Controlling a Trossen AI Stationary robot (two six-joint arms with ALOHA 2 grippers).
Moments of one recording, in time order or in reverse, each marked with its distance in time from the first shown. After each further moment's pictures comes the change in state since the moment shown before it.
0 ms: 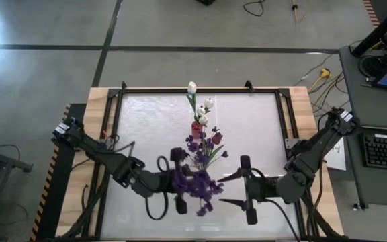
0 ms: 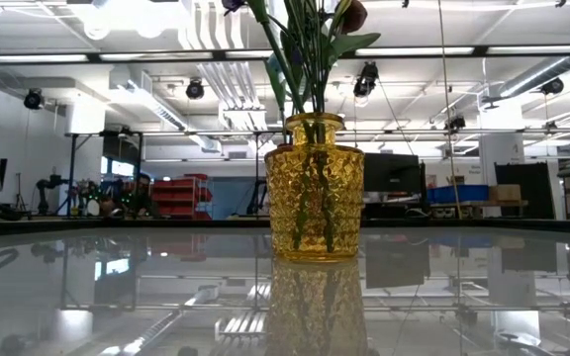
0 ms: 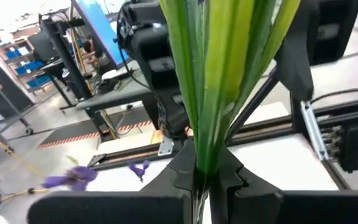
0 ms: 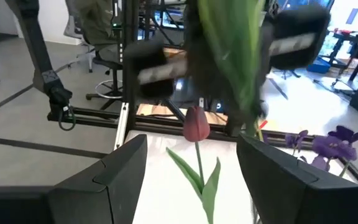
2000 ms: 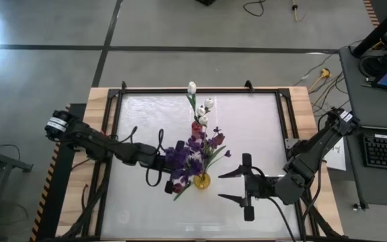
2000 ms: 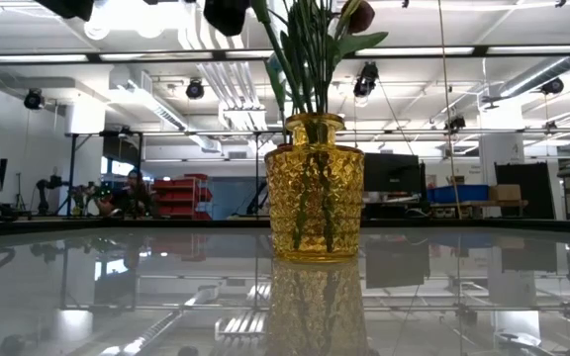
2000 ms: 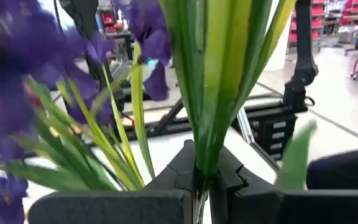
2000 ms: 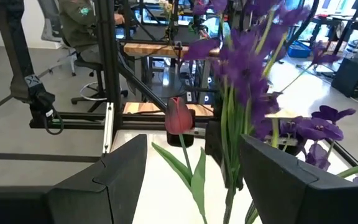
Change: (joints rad) left arm 0.259 -0.151 -0.752 0.739 0.625 -0.131; right arm 0.002 0.000 -0.014 -0.022 0.080 0.093
